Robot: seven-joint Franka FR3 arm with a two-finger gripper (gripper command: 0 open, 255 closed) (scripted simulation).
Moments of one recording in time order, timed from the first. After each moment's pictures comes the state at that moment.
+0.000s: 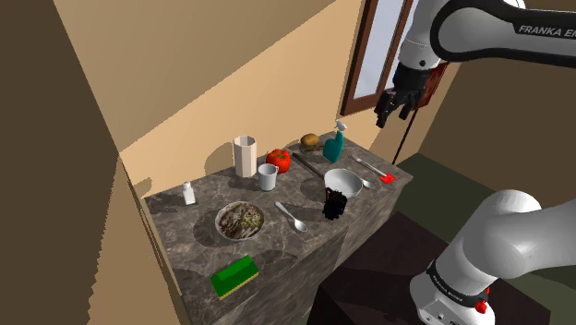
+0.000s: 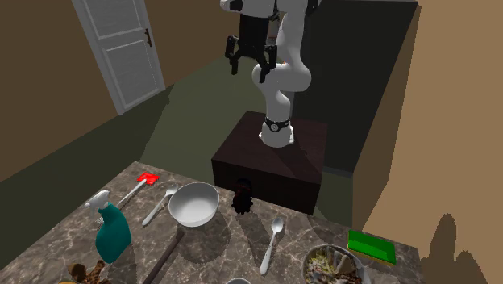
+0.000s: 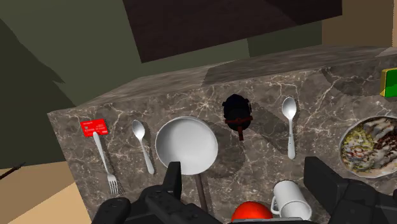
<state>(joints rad) 0.00 -0.78 -0.02 -2.35 -0.12 1.66 0.17</state>
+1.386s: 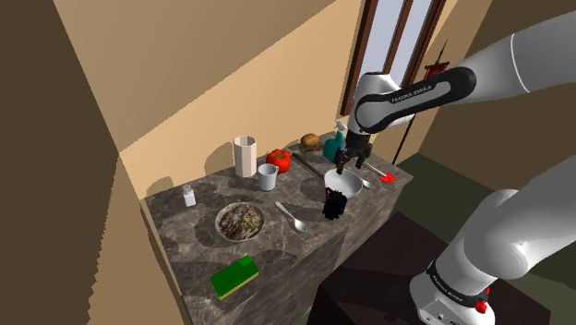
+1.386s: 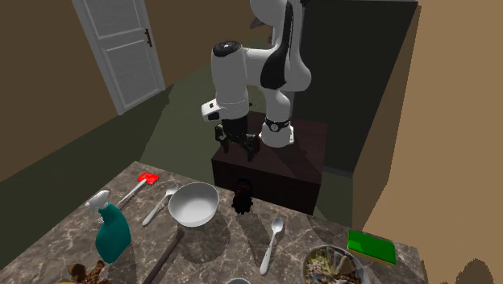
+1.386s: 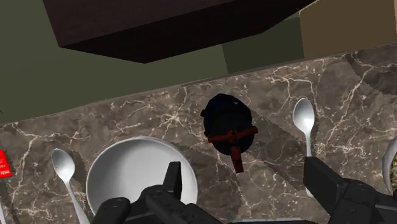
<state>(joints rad) 0.03 -0.28 -0.14 -2.54 -0.01 2.23 0.10</state>
